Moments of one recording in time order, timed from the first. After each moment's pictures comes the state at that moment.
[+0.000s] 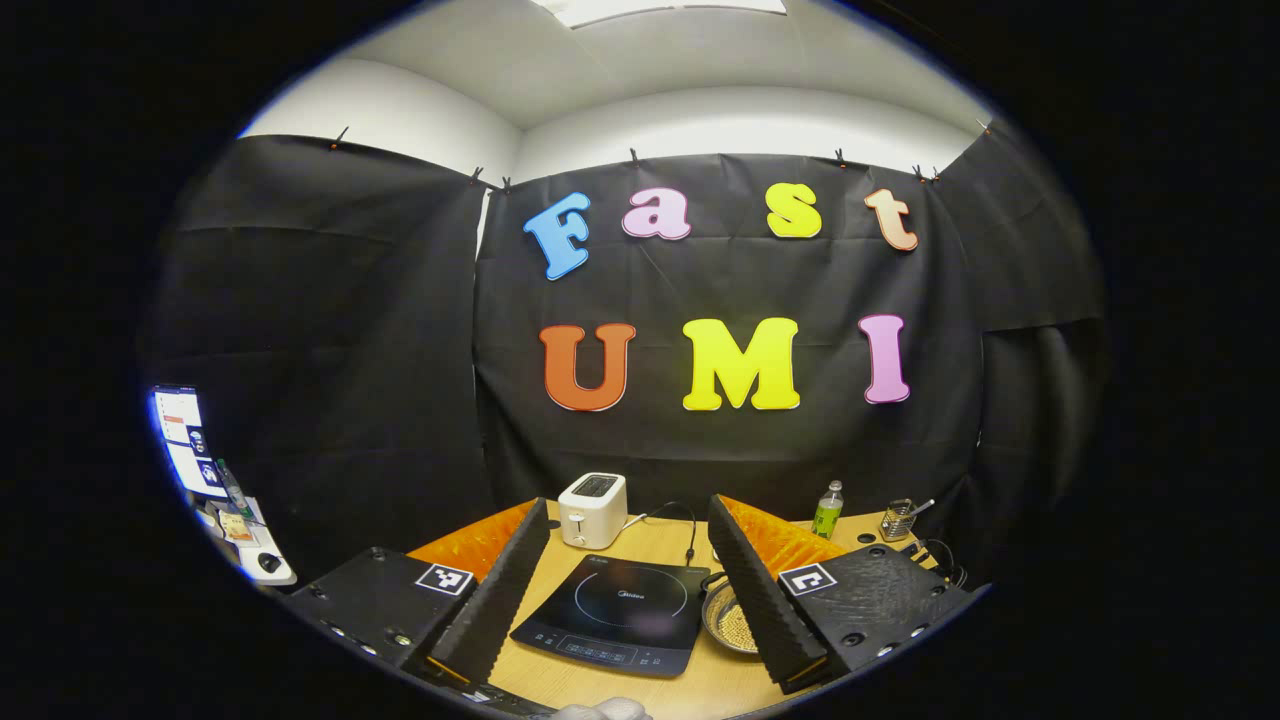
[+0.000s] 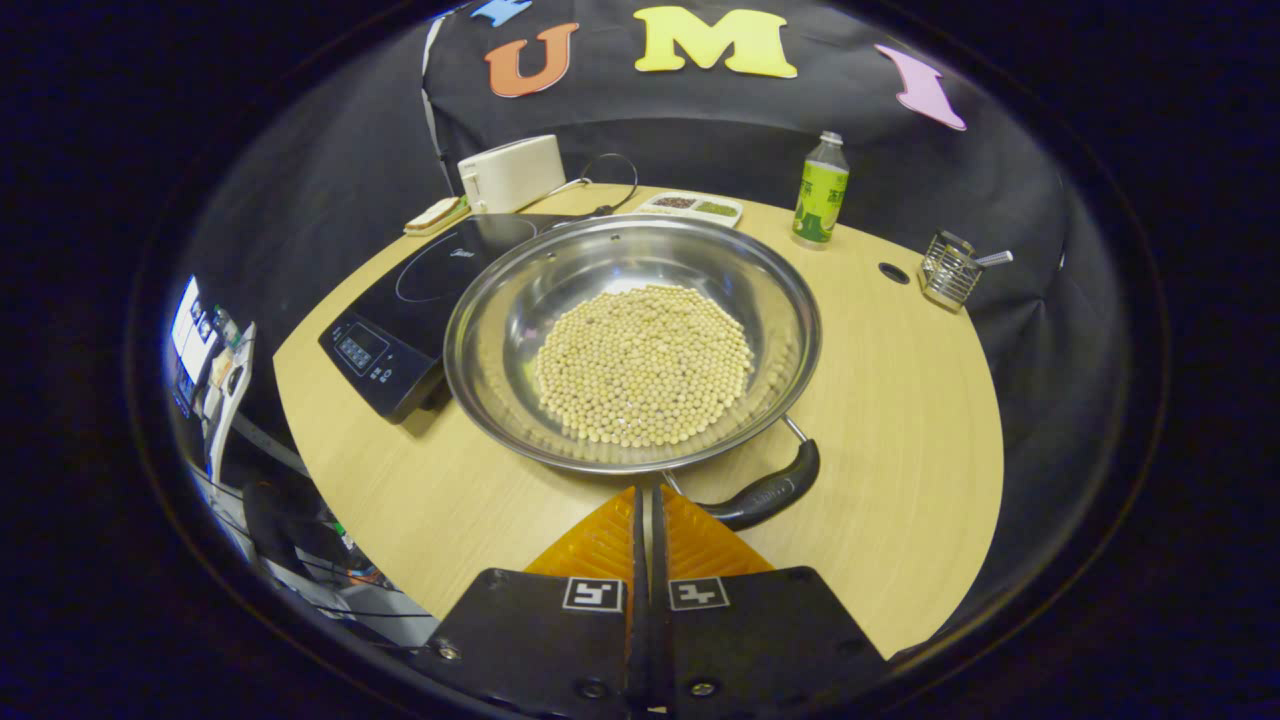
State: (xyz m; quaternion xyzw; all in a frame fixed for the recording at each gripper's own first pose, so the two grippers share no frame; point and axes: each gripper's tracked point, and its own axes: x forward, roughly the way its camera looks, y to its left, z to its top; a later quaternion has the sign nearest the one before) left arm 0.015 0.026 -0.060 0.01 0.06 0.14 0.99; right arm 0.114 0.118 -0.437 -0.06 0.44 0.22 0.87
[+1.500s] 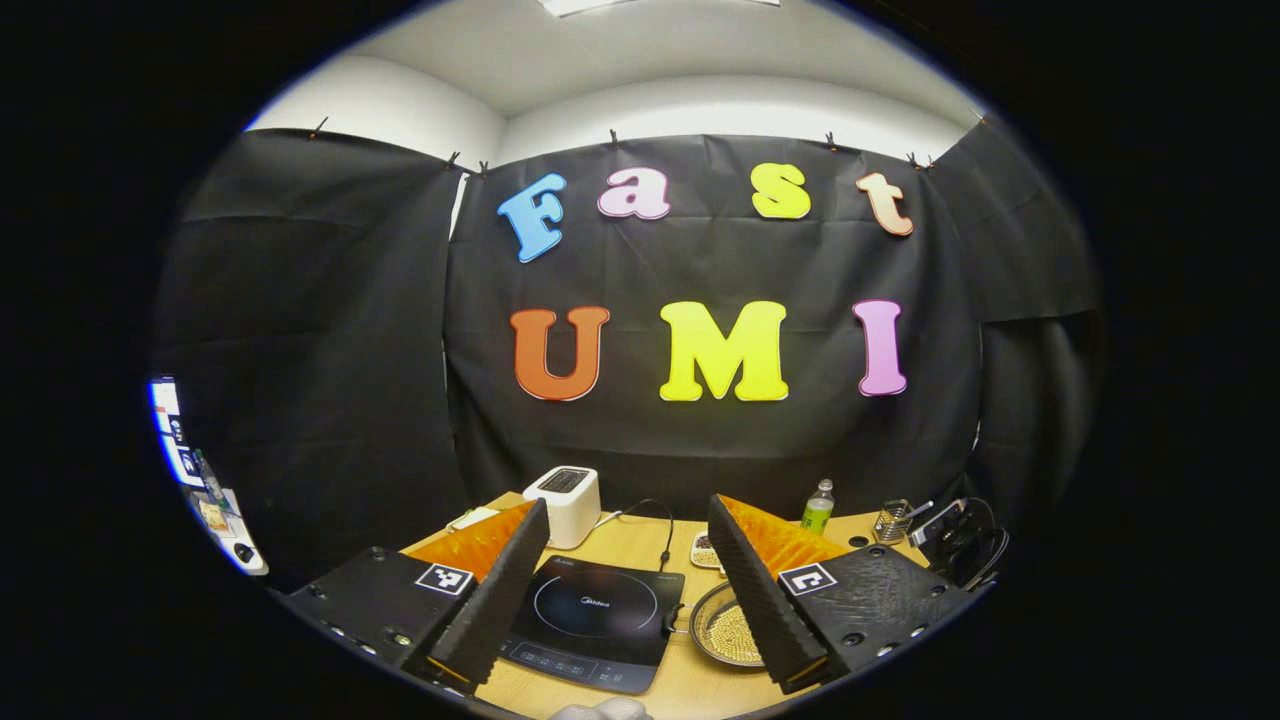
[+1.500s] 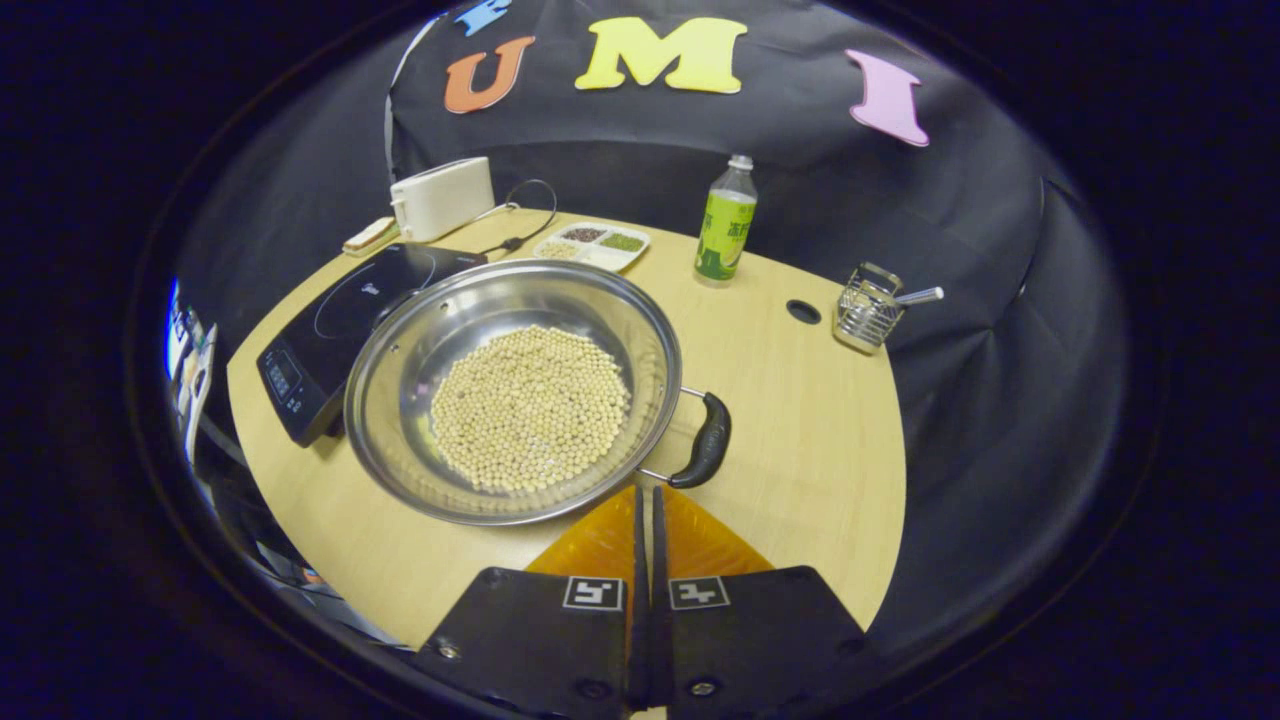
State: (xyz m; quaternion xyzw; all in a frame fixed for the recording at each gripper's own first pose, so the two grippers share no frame) left arm 0.070 0.004 -0.080 0.01 0.08 0.11 0.99; right arm 0.174 0.035 -0.396 -0.08 0.40 0.15 0.90
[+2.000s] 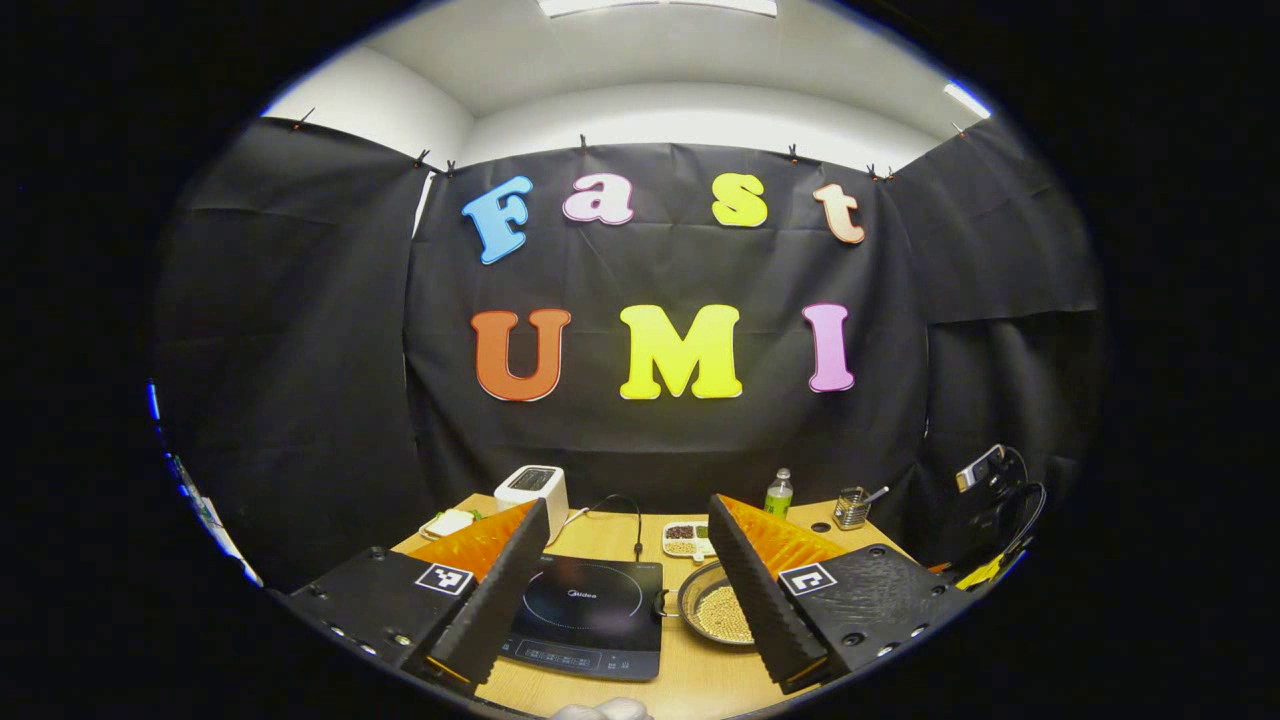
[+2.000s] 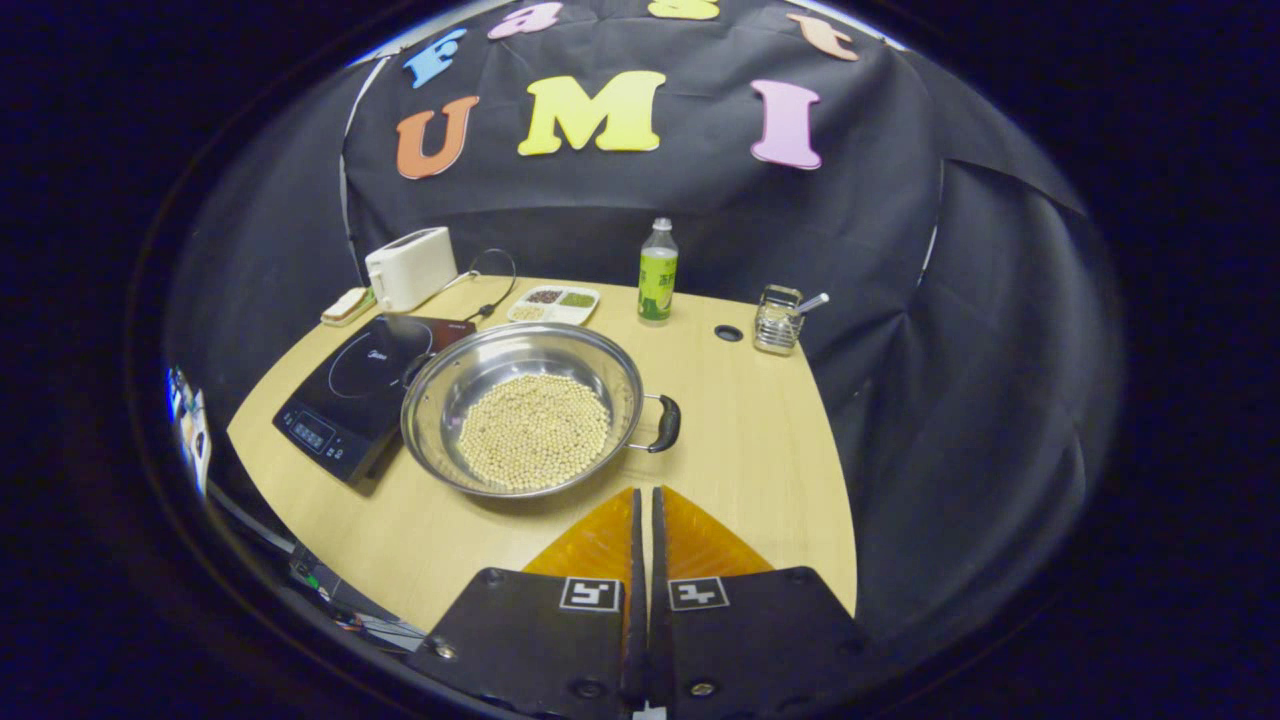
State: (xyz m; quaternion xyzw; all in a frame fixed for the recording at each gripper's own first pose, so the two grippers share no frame) left arm 0.028 0.011 -0.083 0.00 0.07 0.03 1.00; right arm 0.085 0.019 -0.325 -0.02 0.33 0.06 0.94
